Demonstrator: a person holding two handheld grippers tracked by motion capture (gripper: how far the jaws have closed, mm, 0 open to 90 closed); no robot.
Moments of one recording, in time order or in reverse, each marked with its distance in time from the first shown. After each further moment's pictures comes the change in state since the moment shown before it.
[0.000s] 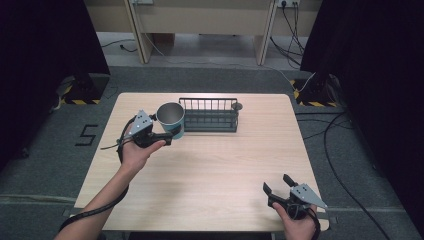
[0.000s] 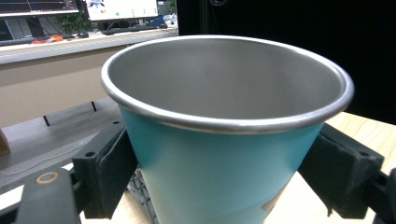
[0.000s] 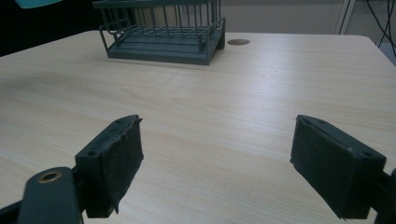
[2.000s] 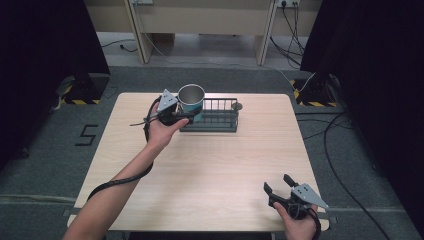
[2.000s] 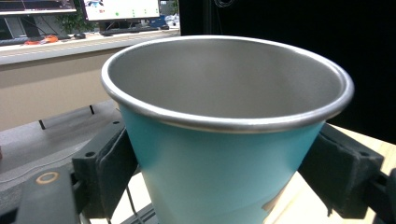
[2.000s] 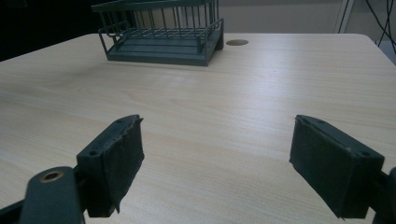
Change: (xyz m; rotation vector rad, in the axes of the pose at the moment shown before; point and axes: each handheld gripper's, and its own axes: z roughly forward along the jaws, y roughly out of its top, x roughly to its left) left arm 0.006 0.022 0.091 0.002 0.011 -0.017; right arm -0.002 0.000 -0.001 -0.005 0.001 0.015
